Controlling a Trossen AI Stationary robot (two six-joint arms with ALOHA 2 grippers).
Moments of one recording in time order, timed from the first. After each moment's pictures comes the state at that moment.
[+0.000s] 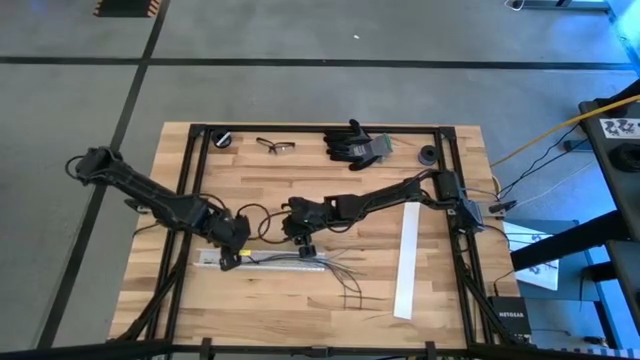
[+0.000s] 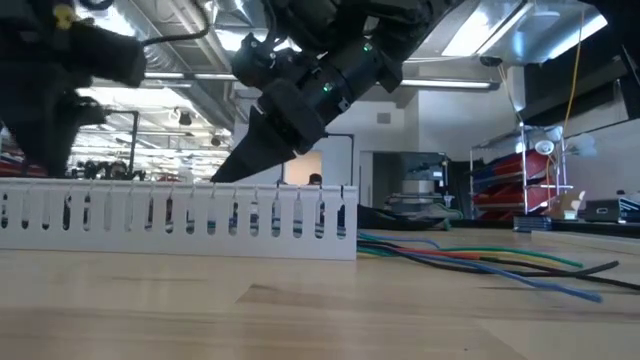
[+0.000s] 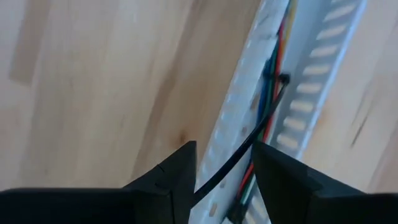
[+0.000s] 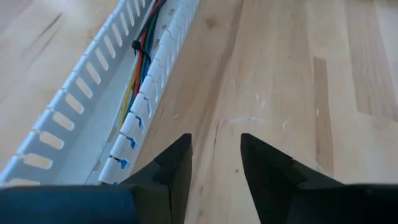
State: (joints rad) left arm -0.40 1.17 0.70 -0.81 -0.05 -0.74; right arm 0.07 2.15 1.46 -0.05 -0.09 -0.18
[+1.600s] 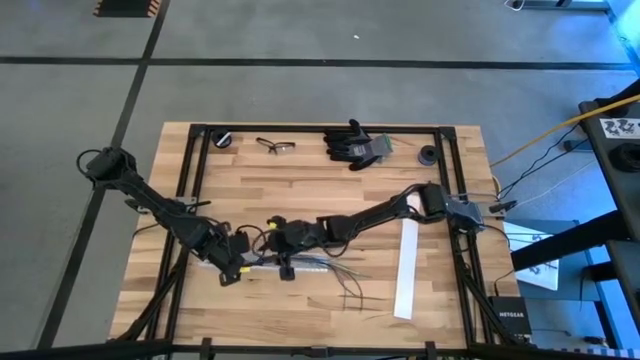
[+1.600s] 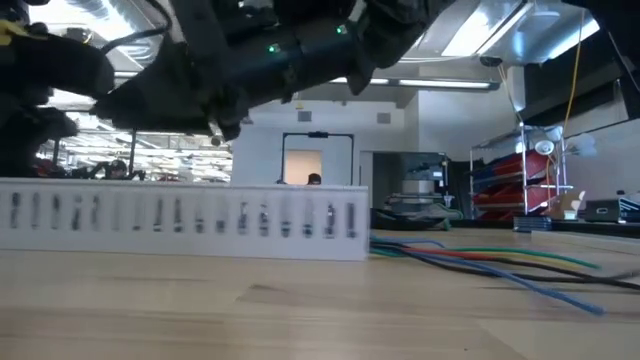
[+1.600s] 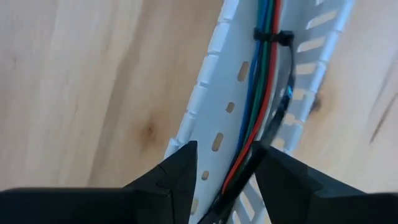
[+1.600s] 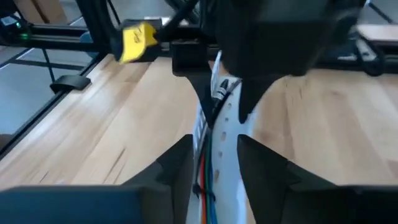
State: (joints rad) left arm -0.60 1.30 0.68 -0.70 -0.16 -0.90; right arm 0.19 2.29 1.59 0.31 -0.08 0.05
